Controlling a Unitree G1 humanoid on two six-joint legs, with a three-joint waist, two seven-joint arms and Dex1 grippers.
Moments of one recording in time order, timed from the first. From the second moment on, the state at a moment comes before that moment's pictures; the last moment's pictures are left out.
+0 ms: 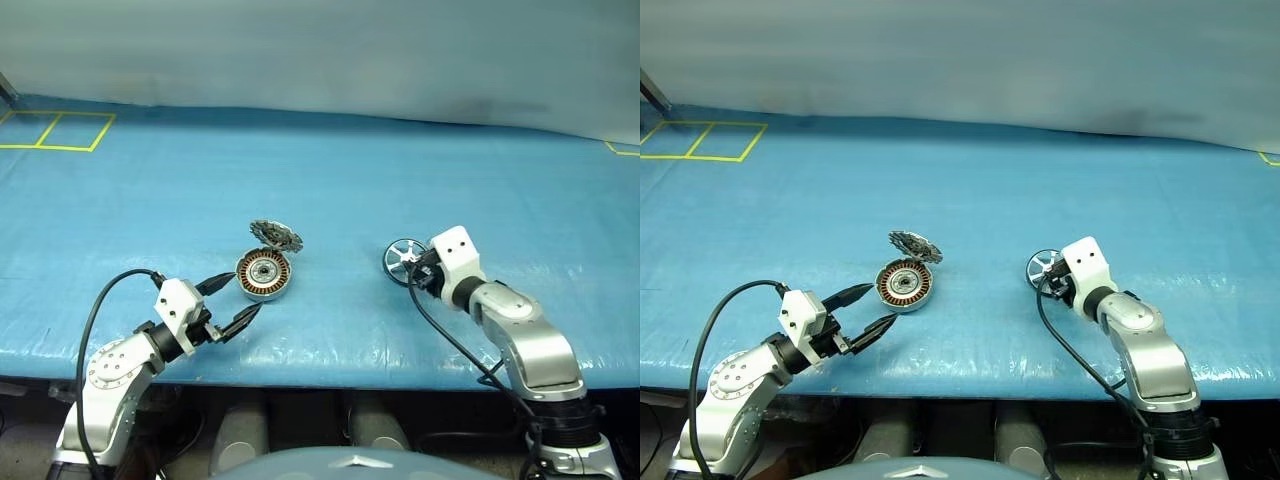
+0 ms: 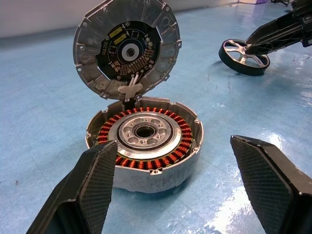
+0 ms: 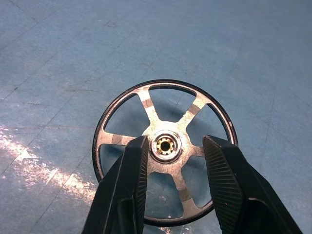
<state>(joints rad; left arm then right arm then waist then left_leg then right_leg) 0.24 0.50 0.06 -0.29 -0.36 0.10 -0.77 -0.09 -0.47 -0.03 -0.36 0.11 0.79 0.43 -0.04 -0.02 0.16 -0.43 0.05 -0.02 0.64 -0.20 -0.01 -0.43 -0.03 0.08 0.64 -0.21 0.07</state>
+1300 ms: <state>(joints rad) 0.25 0.50 0.05 -0.28 -0.35 0.10 -0.76 -0.07 -0.42 -0.03 -0.38 0.21 0.84 0.38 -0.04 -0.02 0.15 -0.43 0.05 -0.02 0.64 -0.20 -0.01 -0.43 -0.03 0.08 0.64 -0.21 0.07</state>
